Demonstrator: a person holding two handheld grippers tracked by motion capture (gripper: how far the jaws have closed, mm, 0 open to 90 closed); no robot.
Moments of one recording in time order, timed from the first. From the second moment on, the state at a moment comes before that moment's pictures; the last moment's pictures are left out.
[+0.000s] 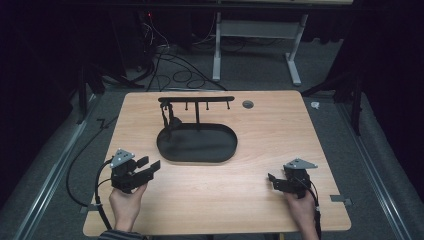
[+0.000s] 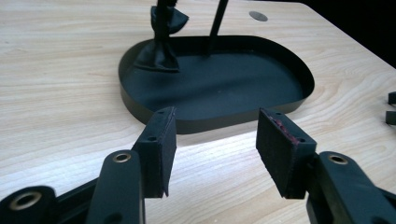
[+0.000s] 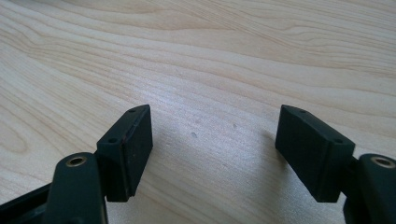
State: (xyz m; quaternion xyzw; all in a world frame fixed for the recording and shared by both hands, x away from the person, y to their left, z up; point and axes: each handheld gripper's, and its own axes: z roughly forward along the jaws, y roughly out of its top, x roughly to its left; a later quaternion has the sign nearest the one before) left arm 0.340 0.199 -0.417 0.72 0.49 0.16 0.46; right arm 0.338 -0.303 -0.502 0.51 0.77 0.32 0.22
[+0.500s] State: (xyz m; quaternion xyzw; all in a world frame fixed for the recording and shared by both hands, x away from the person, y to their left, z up) left arm 0.340 0.188 -0.428 0.73 0.49 0.15 0.46; right arm 0.338 -0.303 -0.502 0.51 0.77 0.32 0.22
